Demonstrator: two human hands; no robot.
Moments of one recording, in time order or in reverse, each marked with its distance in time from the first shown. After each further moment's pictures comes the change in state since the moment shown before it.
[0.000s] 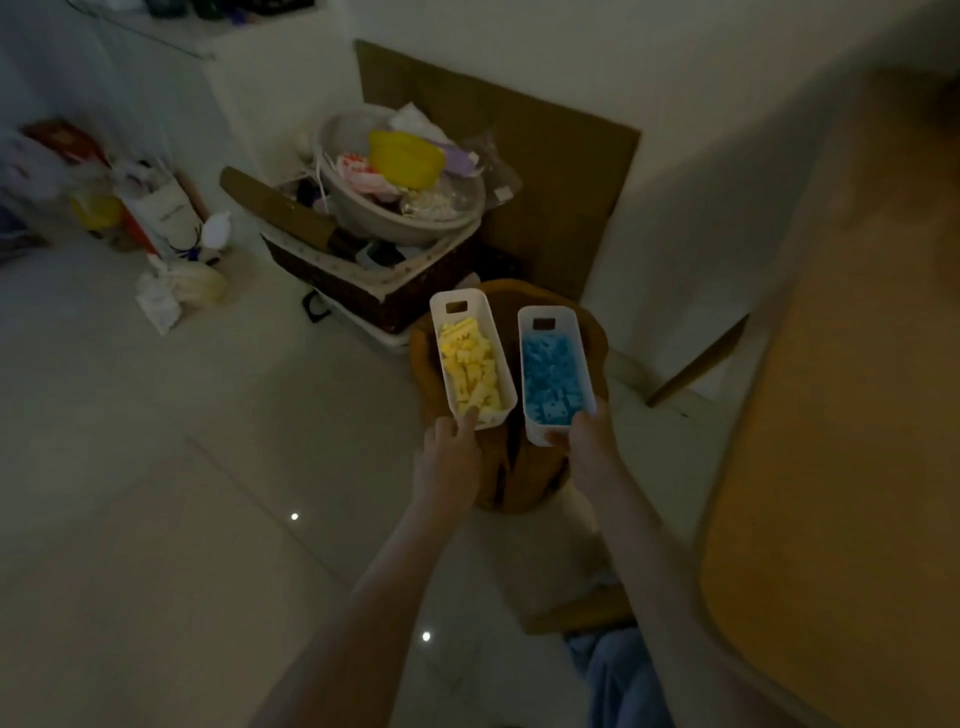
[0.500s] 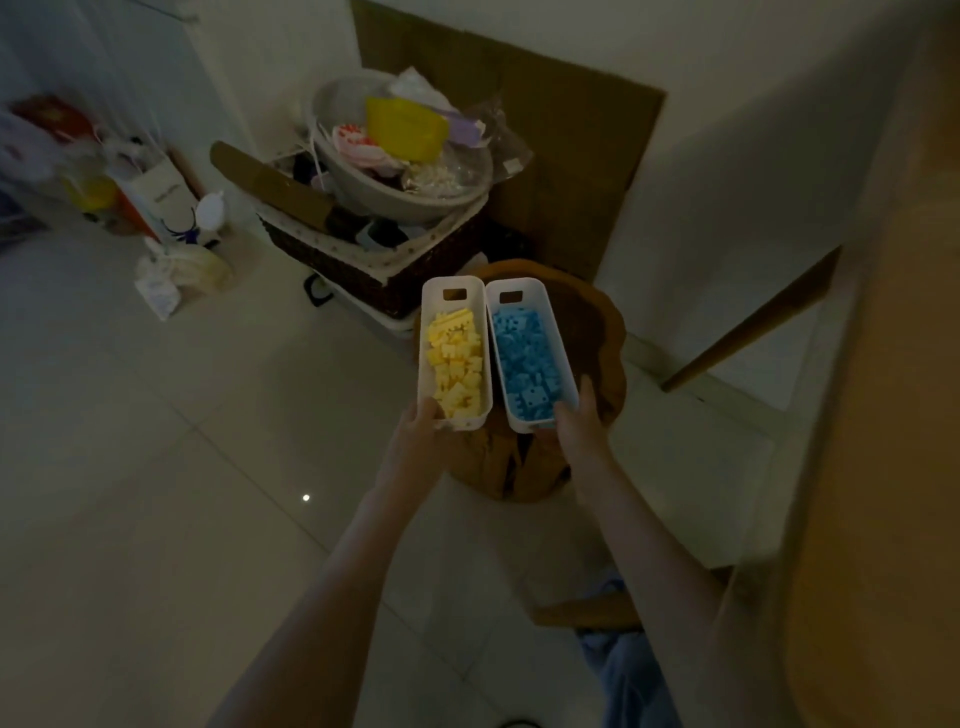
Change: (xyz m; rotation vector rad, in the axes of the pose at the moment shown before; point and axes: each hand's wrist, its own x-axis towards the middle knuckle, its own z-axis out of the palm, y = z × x) left_hand 0.026 -0.049 0.001 -0.332 0.063 -0.045; right_hand -0.003 0.007 0.016 -0.235 -0.143 -0.040
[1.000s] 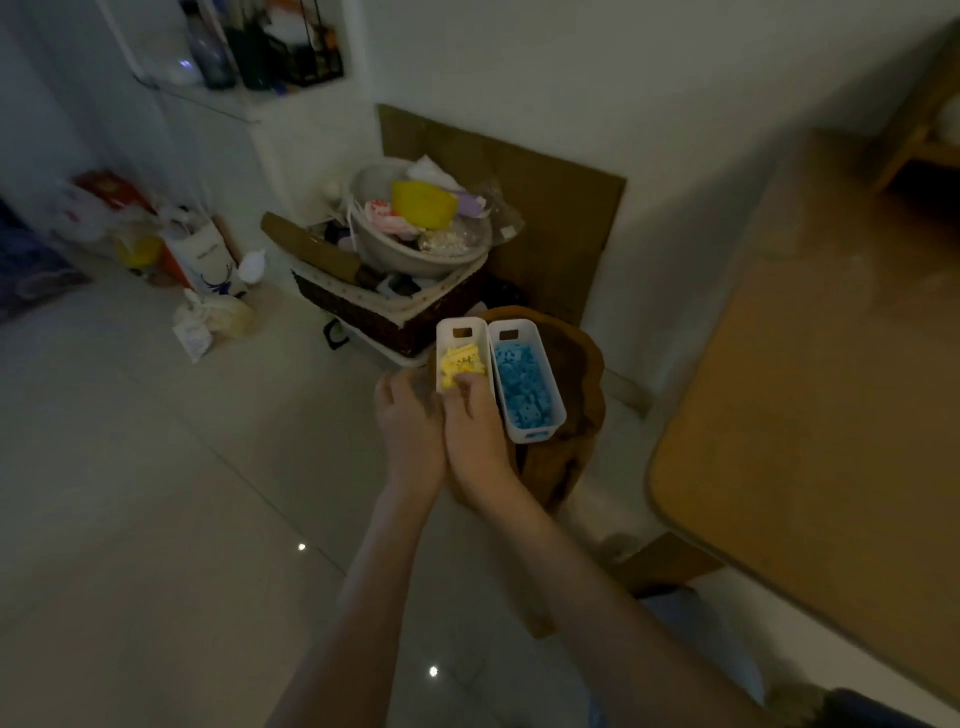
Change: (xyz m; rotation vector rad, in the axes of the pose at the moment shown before) left_hand -0.076 0.086 -0.103 -0.327 0.355 -0.096; right_hand -0.157 -0.073 0.076 -0.106 -0.087 -0.376
